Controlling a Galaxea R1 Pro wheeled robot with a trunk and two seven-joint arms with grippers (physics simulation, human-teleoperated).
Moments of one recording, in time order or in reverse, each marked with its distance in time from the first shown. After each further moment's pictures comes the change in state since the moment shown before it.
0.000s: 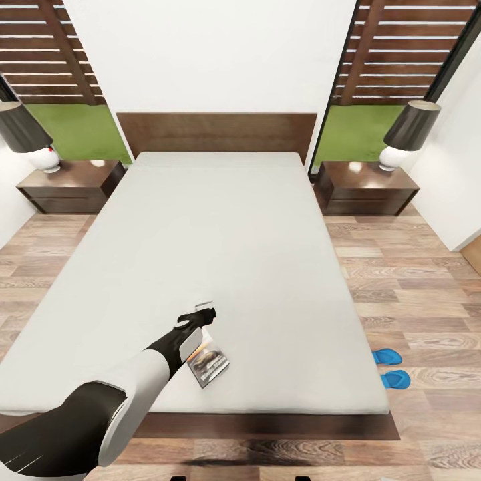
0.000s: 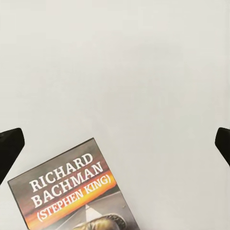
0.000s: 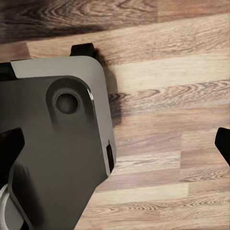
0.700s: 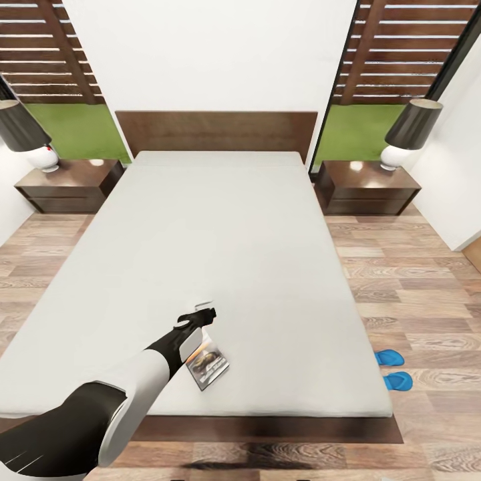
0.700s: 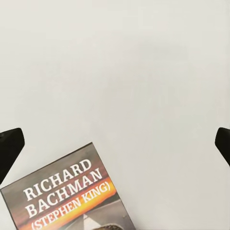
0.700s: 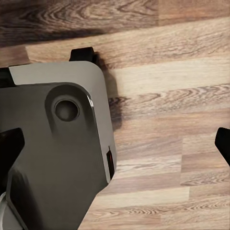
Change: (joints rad) left arm 0.000 0.000 0.000 0.000 0.002 0.000 0.000; right arm 0.000 0.000 0.000 0.000 0.000 0.000 0.000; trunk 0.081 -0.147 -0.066
